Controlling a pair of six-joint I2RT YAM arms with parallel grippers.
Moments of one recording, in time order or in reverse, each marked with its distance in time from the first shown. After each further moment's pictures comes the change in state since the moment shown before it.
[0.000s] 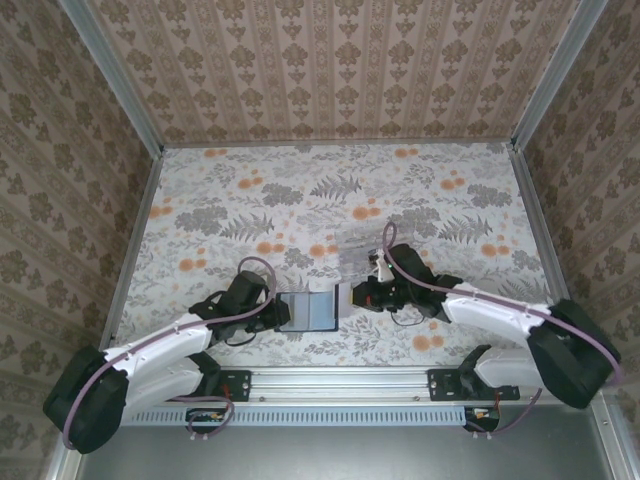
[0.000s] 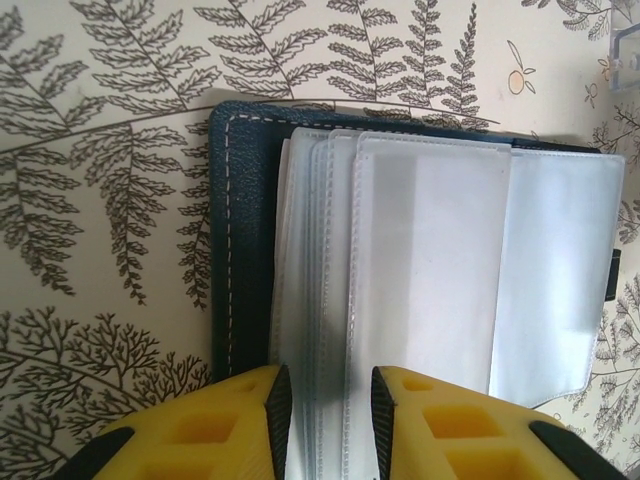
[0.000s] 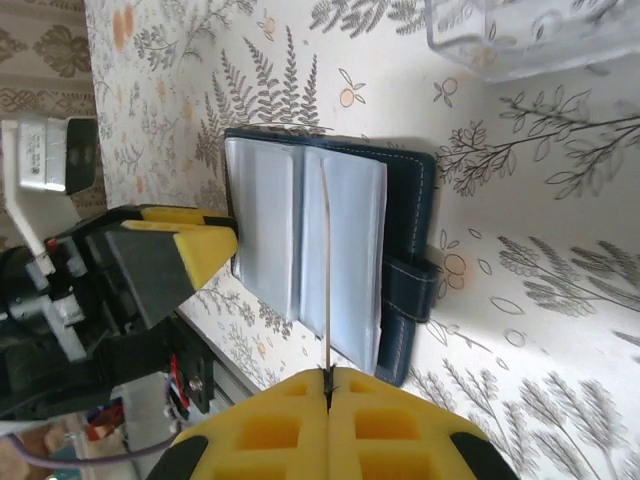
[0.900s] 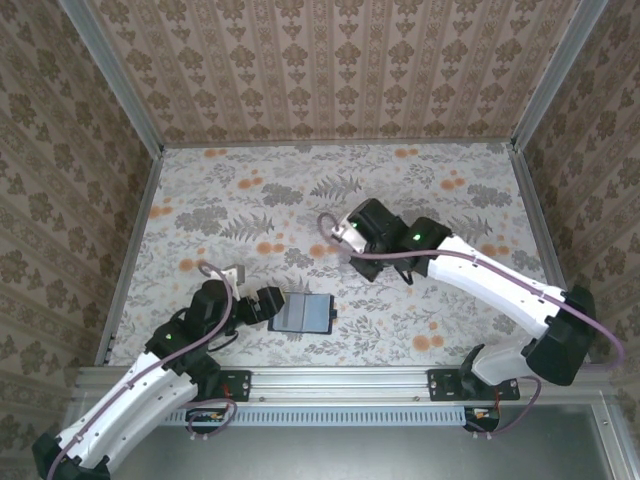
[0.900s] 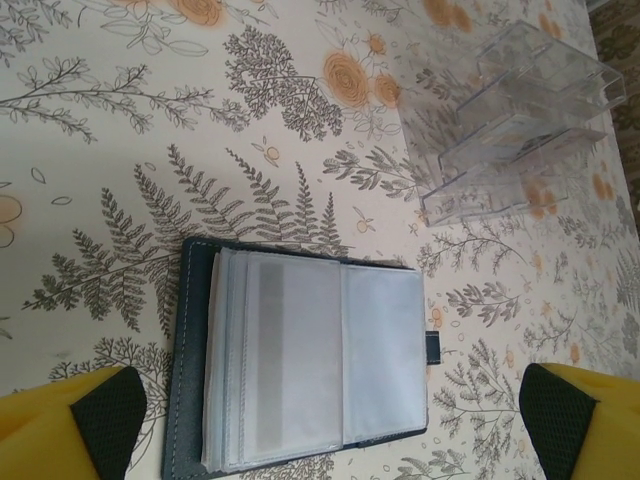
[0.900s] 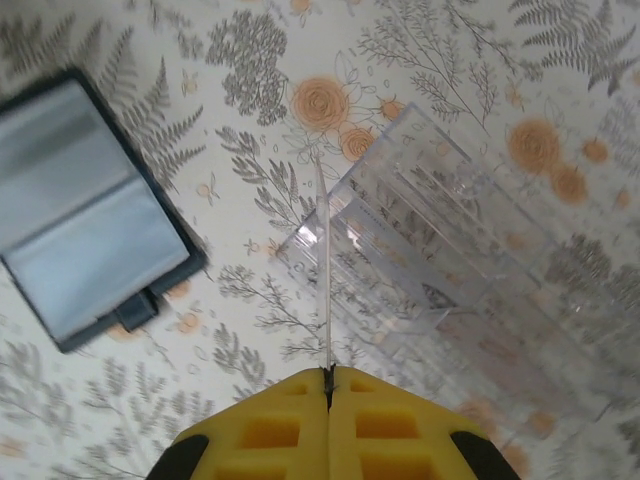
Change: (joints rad) left arm 0.026 -0.554 0.043 -0.278 -0.142 -0.006; right arm 0.166 0.201 0.737 -0.782 0.643 -1.079
